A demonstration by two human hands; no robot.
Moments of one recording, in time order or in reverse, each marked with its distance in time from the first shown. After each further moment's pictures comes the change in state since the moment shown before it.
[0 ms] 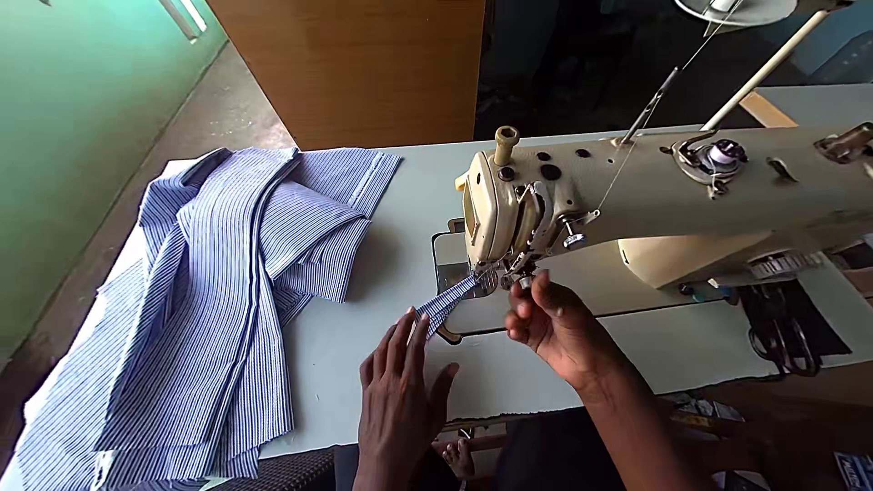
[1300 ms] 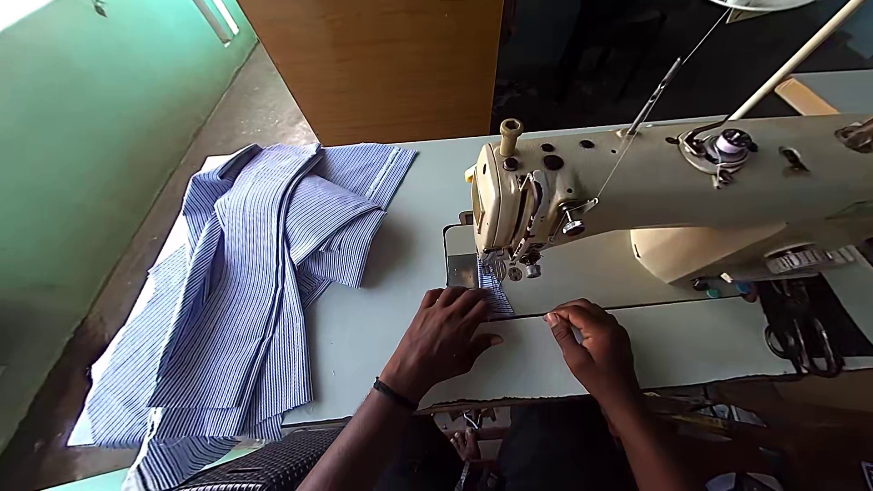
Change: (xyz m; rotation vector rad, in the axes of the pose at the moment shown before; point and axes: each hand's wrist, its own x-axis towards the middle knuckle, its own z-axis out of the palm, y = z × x) left_hand 0.075 0.008 0.017 0.082 -0.346 0.495; right_hand -0.030 0.048 -0.072 -1.359 0.374 -0.623
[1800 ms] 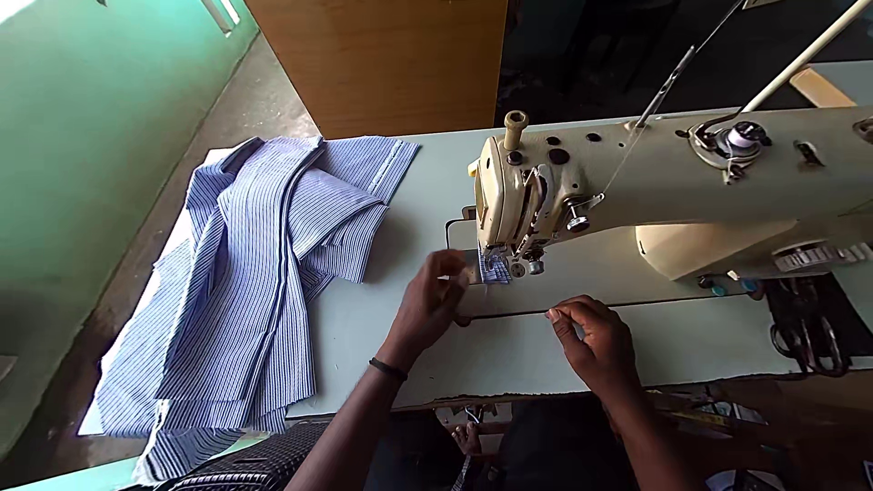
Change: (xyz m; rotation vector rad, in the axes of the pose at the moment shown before) left_hand 0.009 -0.029 -0.004 -0.727 0.281 -0.283; right_hand 0.001 -0.001 -0.001 0.000 -0.008 -0.004
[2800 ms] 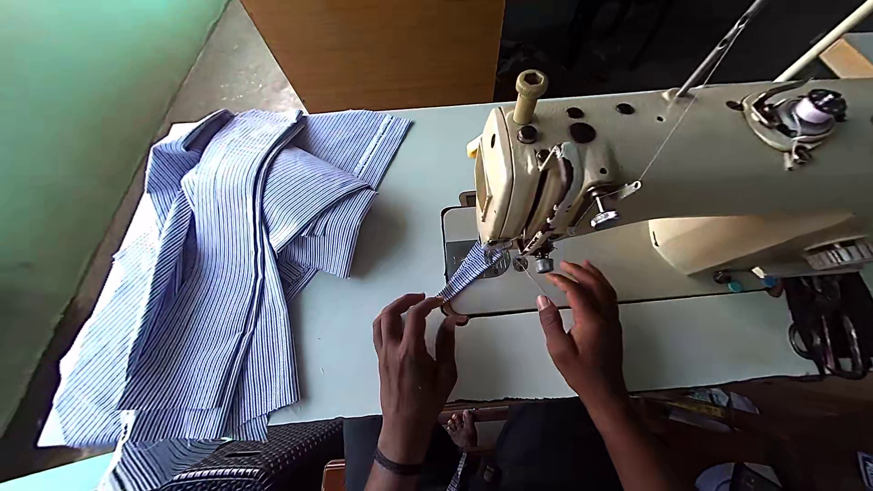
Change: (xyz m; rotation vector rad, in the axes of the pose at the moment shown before) left_hand -0.075 0.025 0.030 0.483 0.377 -0.152; right_hand 0.014 -0.024 0.018 -0.075 0.018 0.112
